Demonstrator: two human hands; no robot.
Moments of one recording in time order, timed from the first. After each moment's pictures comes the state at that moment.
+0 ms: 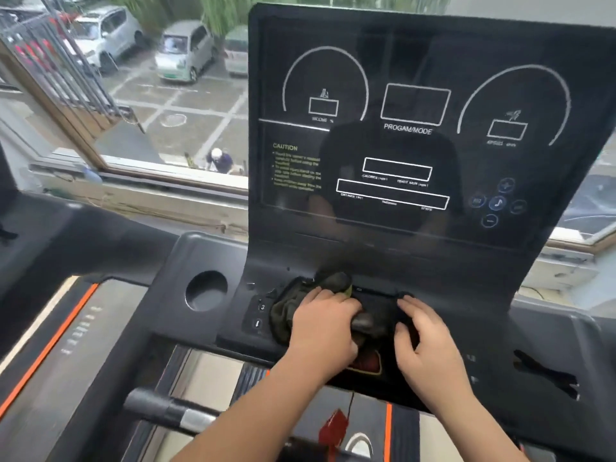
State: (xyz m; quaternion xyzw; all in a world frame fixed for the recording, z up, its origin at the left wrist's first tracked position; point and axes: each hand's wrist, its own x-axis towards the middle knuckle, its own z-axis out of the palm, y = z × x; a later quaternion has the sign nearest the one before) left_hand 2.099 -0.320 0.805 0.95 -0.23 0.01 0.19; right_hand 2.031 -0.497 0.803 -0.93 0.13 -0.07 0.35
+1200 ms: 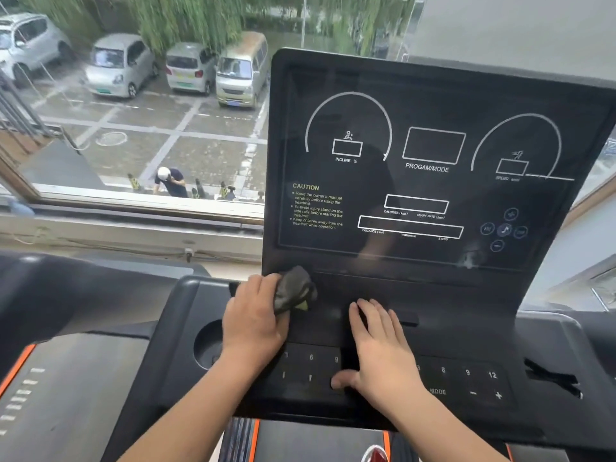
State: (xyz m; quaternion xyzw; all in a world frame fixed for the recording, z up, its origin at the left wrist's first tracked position) left_hand 2.207 -0.175 0.789 0.95 -0.17 0.10 0.25; right_hand 2.100 -0.372 0.839 -0.99 0.06 0.11 0.10
